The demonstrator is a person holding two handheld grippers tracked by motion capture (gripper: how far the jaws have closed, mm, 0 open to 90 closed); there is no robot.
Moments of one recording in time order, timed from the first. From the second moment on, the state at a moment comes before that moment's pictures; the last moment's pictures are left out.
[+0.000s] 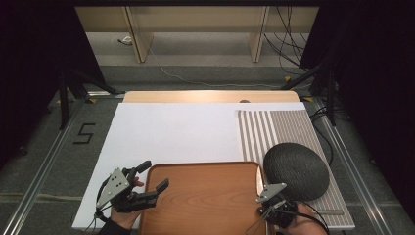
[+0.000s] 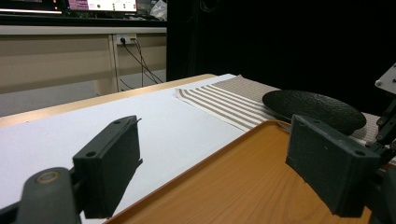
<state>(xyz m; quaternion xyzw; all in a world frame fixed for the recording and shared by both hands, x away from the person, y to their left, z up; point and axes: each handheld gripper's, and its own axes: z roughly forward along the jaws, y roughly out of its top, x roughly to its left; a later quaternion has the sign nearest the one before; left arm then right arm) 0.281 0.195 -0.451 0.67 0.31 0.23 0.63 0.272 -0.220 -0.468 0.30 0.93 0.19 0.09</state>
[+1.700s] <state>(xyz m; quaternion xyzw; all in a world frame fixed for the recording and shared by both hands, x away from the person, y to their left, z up) 0.282 0.193 -0.450 0.68 0.31 0.23 0.62 0.273 -0.280 -0.439 0.43 0.80 0.39 0.13</state>
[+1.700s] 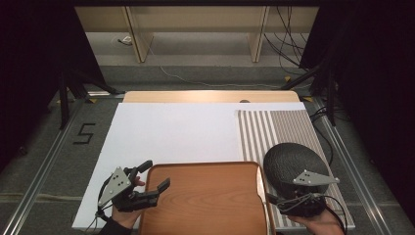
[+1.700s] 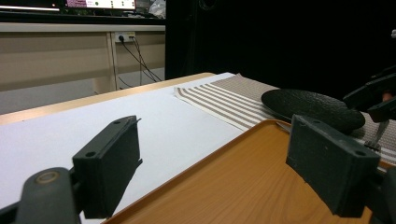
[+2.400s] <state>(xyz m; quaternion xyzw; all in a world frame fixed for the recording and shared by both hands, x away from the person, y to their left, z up) 0.282 0.194 -0.450 0.67 0.32 0.23 0.63 0.267 -0.313 -0.440 0.47 0.78 0.37 0.17</state>
